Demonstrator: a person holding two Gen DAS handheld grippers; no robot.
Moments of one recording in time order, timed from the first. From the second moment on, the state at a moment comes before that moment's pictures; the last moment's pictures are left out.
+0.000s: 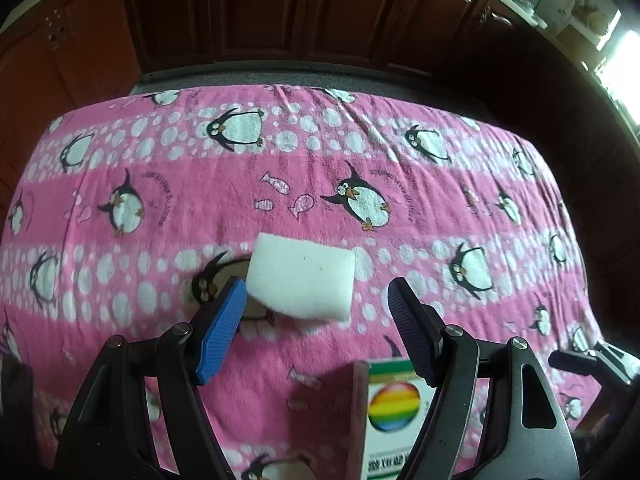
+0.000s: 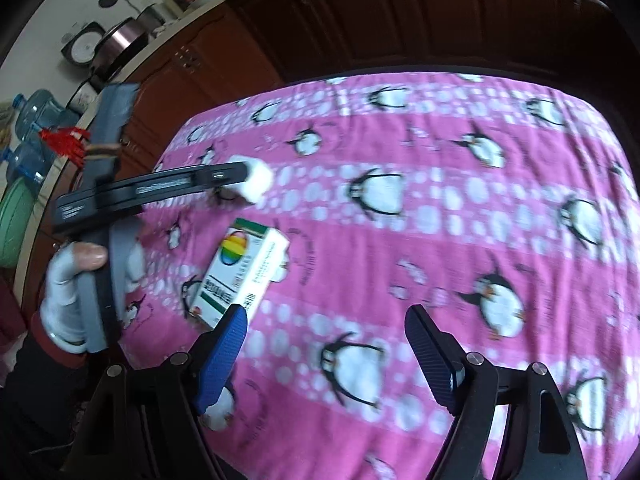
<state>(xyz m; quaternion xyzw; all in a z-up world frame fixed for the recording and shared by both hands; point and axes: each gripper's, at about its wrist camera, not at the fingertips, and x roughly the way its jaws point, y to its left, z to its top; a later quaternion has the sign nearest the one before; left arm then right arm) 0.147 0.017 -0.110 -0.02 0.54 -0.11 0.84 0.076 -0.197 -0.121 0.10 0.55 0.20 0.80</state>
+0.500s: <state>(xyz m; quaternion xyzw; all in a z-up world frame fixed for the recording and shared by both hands) 0.154 0.047 -0.122 -0.05 0.54 -0.09 0.84 0.099 -0.138 -0.140 0.10 0.57 0.22 0.78</state>
